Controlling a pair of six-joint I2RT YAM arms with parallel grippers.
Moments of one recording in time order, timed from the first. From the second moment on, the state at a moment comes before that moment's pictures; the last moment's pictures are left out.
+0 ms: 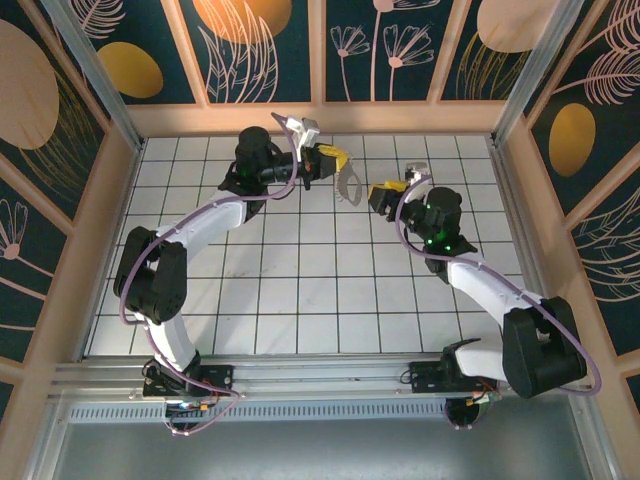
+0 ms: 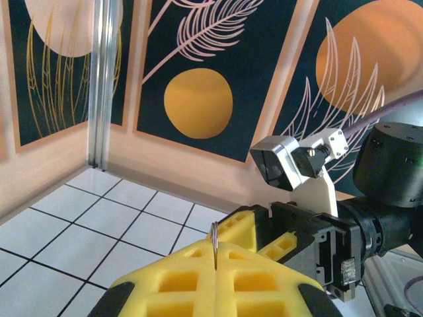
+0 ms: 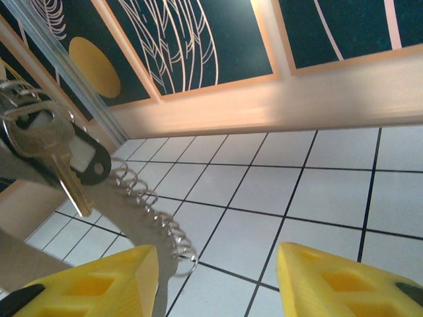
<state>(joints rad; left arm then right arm) -0.49 1.80 1.35 0.51 0.89 -0.29 0.33 1.26 0.65 0.47 -0.31 0.36</state>
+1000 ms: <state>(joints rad) -0.49 1.77 1.31 0.67 0.87 -0.41 0.41 1.15 0.61 0.52 -0.31 0.36</state>
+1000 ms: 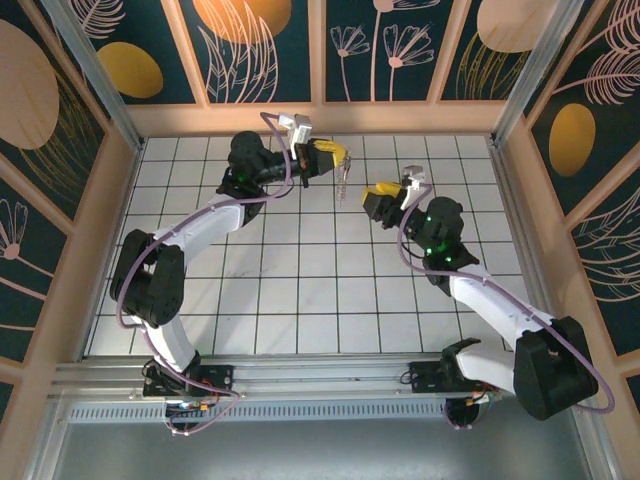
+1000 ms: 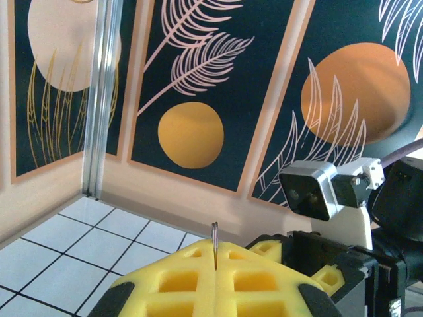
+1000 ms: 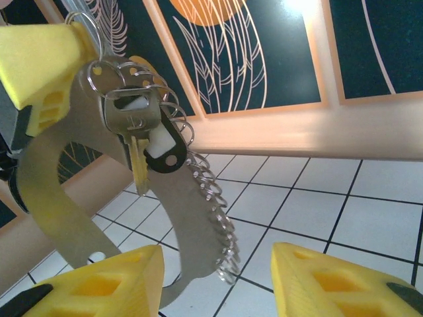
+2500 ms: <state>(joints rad) -0.49 1.77 1.31 0.67 0.90 -0.42 0.49 1.34 0.79 0.61 -0.31 0.32</state>
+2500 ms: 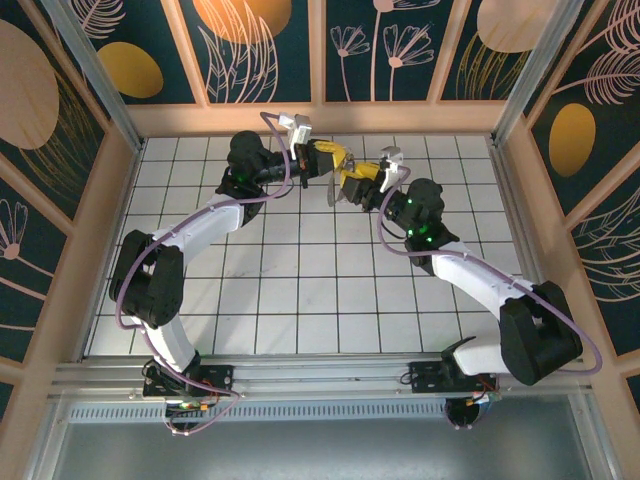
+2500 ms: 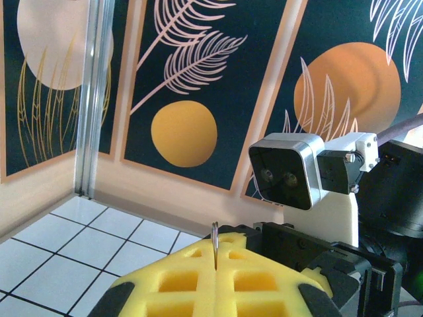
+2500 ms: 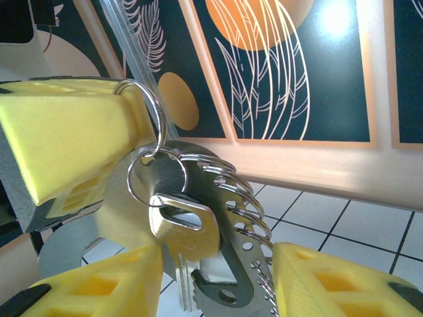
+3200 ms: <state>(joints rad) -0.49 1.75 1.31 0.67 0.91 -0.42 0.48 1.33 0.77 0.61 -0.26 0.28</state>
